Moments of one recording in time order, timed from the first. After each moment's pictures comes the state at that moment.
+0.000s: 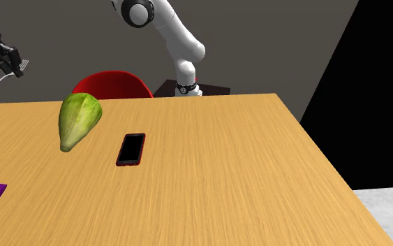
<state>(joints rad) -0.54 0.64 -0.25 -0.89 0.08 1.47 -0.86</state>
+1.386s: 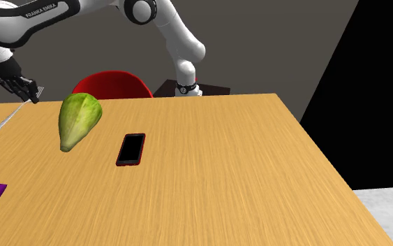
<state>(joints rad) -0.51 0.60 -0.24 -1.24 0.08 1.78 -0.86</state>
